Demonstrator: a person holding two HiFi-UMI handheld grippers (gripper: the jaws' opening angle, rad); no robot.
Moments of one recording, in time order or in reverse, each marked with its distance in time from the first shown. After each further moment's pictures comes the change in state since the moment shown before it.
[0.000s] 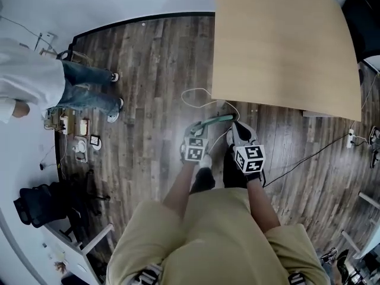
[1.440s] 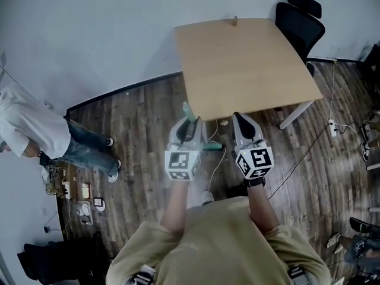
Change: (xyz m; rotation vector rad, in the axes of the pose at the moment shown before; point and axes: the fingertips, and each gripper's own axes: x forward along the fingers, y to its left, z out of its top) left arm -0.322 -0.124 0.244 0.234 -0.747 -0.218; right arm -0.254 0.098 0.196 -0.154 -0.629 -0.228
